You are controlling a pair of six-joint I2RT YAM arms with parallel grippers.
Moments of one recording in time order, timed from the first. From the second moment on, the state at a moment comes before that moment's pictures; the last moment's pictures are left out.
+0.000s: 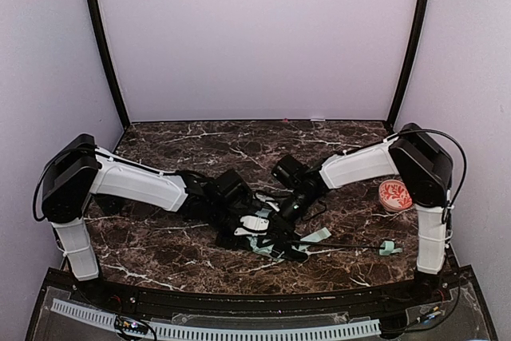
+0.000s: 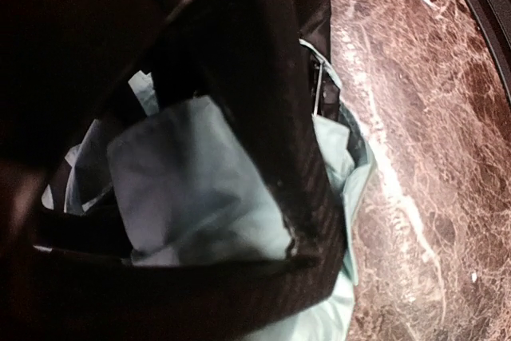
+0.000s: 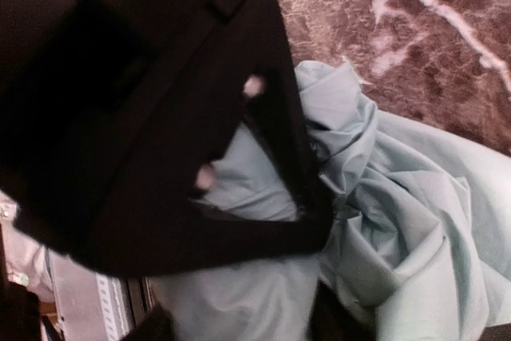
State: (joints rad) left arm -1.01 1.85 1.07 -0.35 0.24 0.74; right arm 0.86 2.04 1.26 -0.48 -0.83 -0.19
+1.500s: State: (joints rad) left arm -0.84 1.93 1.14 -0.22 0.27 0.19; right arm 0.89 1.69 0.57 0.37 -0.39 0.06
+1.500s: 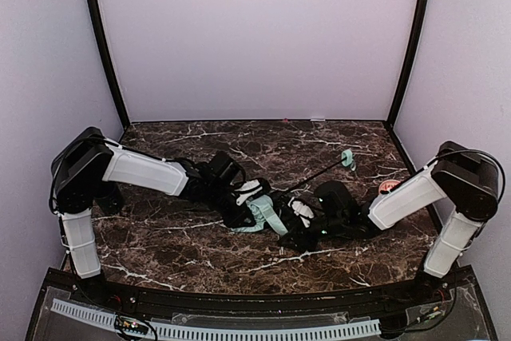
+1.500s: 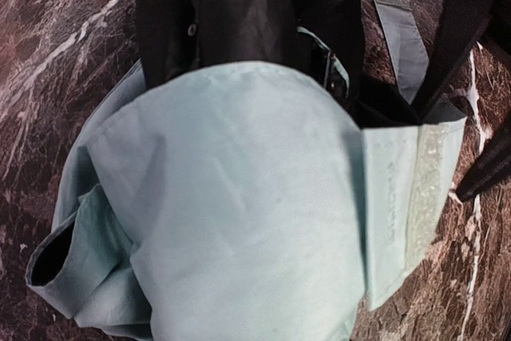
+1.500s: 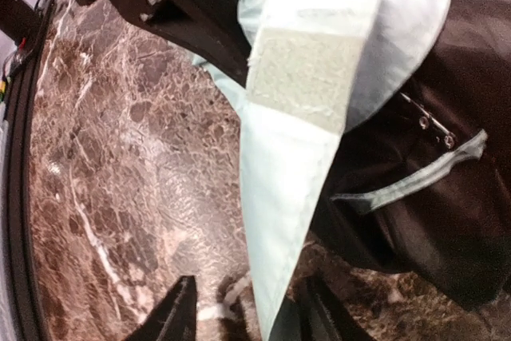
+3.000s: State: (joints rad) left arm -0.66 1.23 0.64 0.12 0.75 0.13; right arm 0.82 1.86 0.76 0.92 -0.58 0.00
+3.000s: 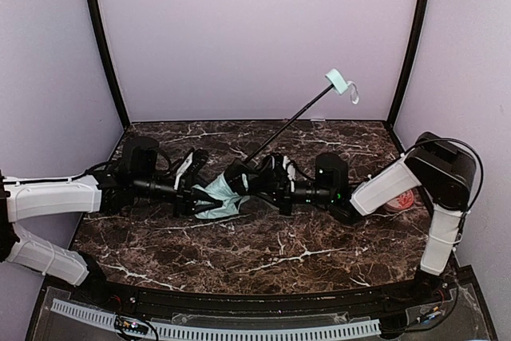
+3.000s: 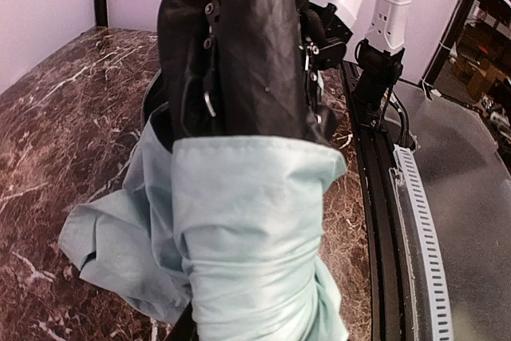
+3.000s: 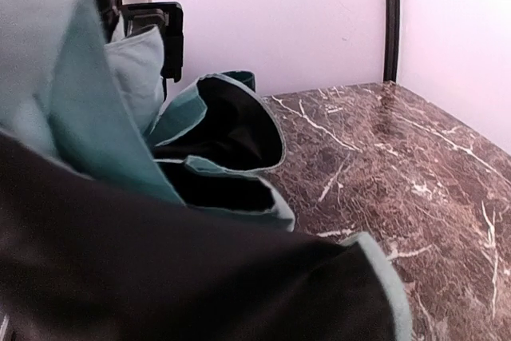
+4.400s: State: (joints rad) left arm -0.78 1.50 0.98 -0.38 0.25 0.50; right arm 0.50 1.57 1.03 0.24 -0.30 -0.05
